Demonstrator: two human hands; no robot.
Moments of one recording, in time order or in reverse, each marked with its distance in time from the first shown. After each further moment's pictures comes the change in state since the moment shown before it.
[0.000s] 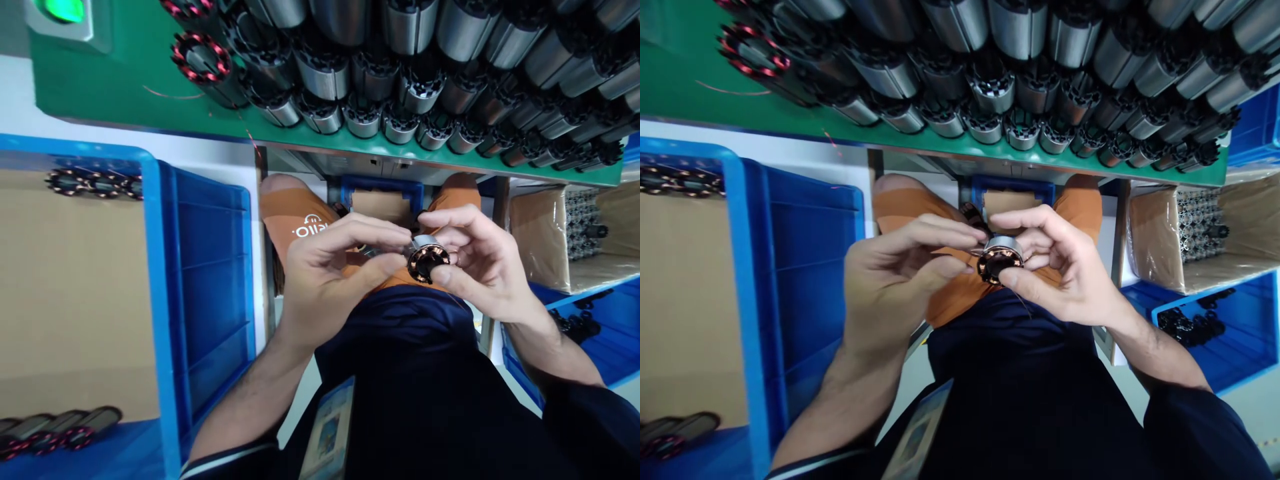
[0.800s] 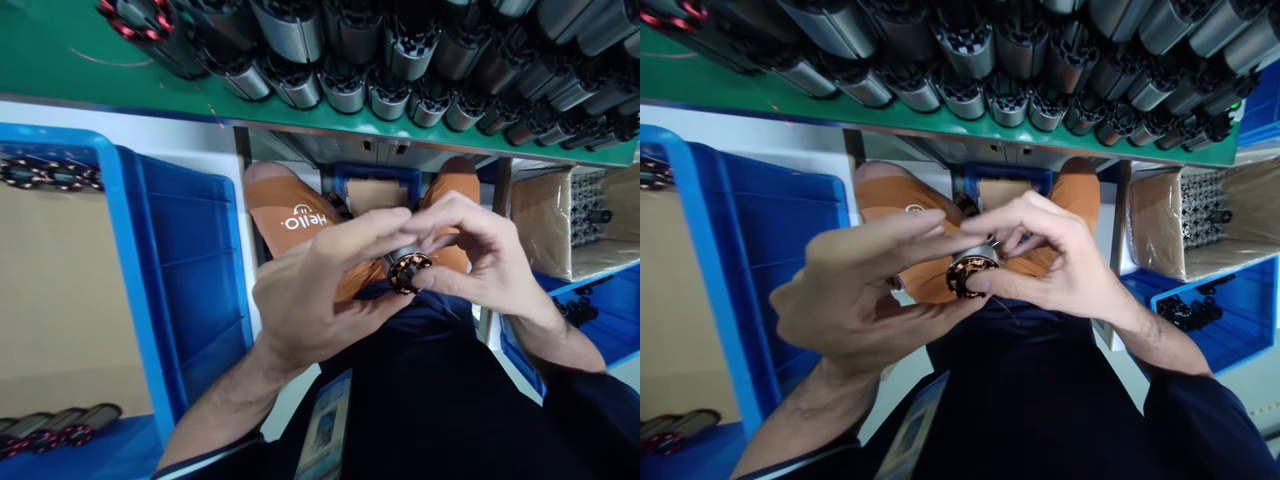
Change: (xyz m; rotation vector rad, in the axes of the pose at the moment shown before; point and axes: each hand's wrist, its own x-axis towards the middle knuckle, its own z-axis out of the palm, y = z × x) left_hand -0.011 0.017 -0.007 0.608 -0.127 0.381; right_hand 0.012 -0.005 0.000 -0.212 -0.003 -0.130
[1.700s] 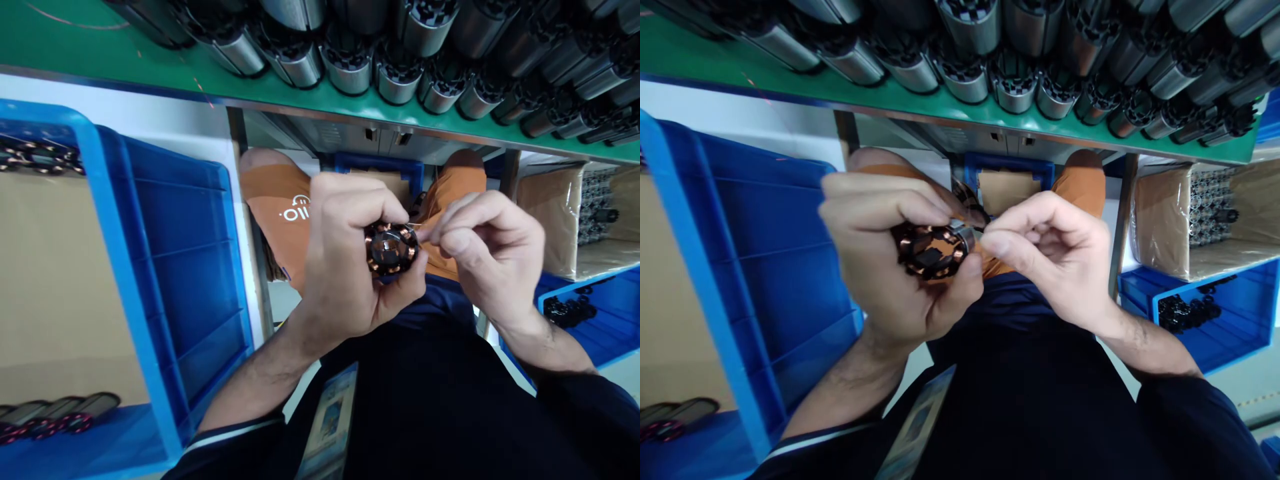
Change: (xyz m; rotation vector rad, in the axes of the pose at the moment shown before) left_hand 0.021 -0.019 0.036 0.037 0.243 0.116; right_hand -0.008 0.004 0.028 0.117 0.319 0.077
